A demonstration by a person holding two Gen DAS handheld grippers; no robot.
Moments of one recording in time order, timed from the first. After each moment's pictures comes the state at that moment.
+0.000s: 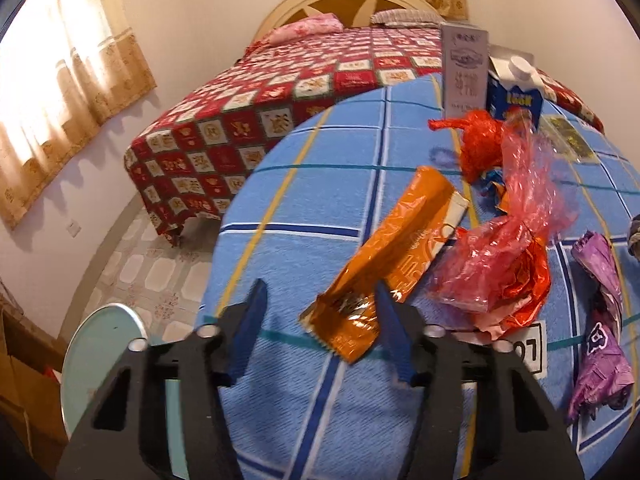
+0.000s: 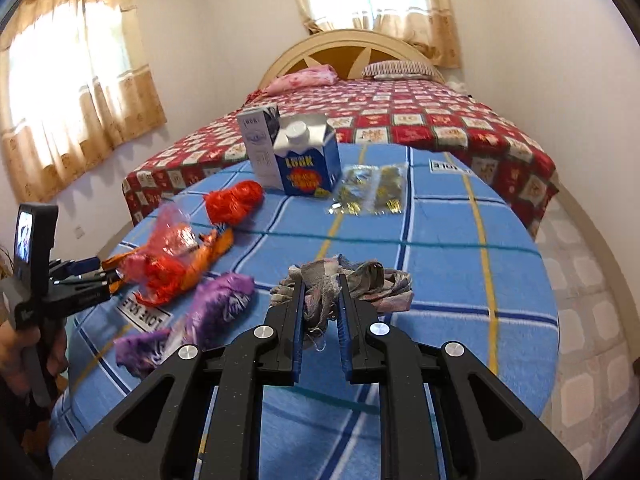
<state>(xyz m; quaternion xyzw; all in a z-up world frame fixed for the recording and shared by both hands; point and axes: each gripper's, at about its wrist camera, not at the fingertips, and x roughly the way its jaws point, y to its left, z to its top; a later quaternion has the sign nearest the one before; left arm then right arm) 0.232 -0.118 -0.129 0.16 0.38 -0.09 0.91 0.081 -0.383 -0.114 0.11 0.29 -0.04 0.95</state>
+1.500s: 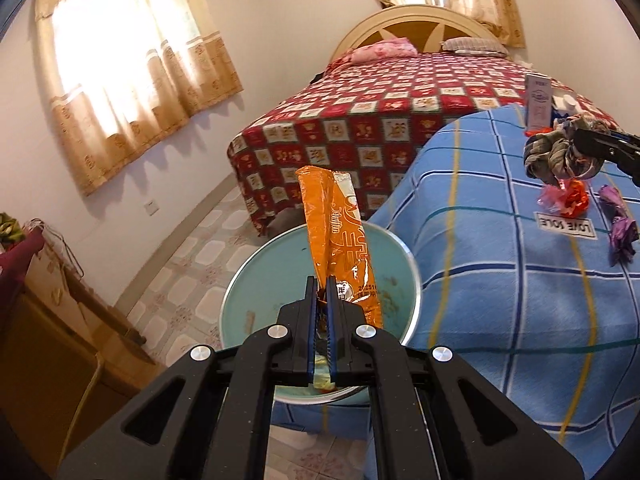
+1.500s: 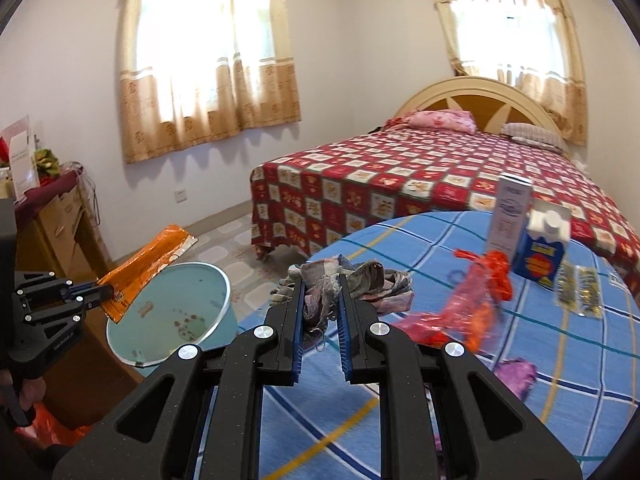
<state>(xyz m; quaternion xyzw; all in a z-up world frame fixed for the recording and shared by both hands) 0.105 0.078 -0.069 0.15 0.33 0.03 0.93 0.122 -0.160 -0.065 0.00 0.23 0.17 0.96</state>
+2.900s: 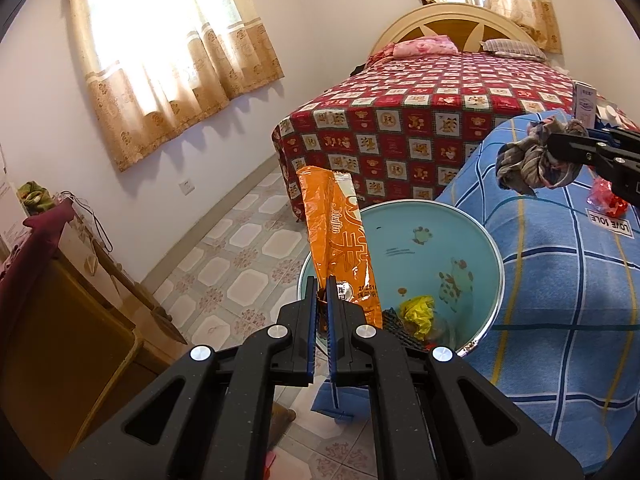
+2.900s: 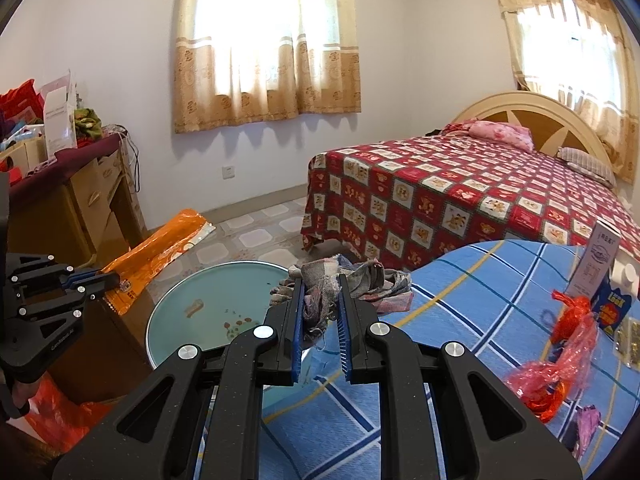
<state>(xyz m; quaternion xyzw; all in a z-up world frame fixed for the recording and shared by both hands) 0.093 0.143 -0.067 0.13 0.34 0.09 0.93 0.147 -0.056 -0.063 -0.05 0.23 0.25 0.94</state>
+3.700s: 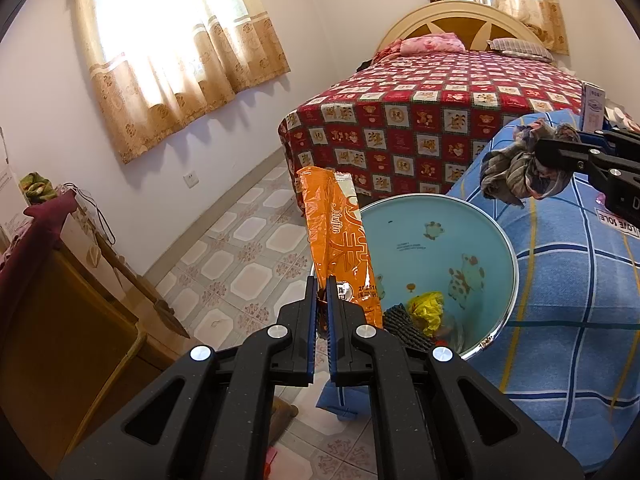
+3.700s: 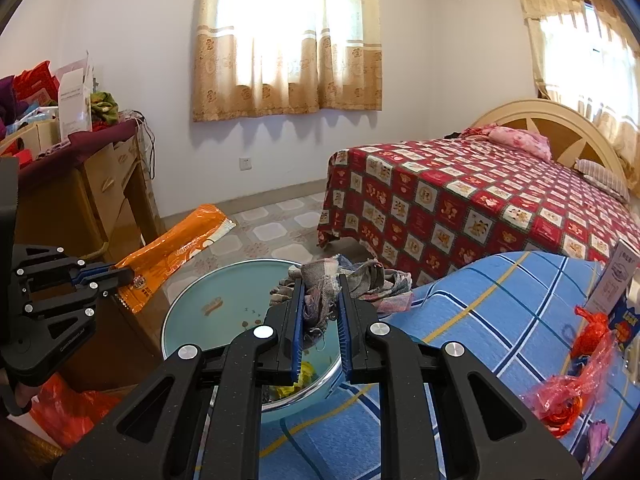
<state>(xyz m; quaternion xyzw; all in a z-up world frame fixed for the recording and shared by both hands) 0.094 0.154 -0.071 0.12 0.34 0.10 0.93 0.147 -0.026 -0.065 -0.07 0.24 0.28 0.93</state>
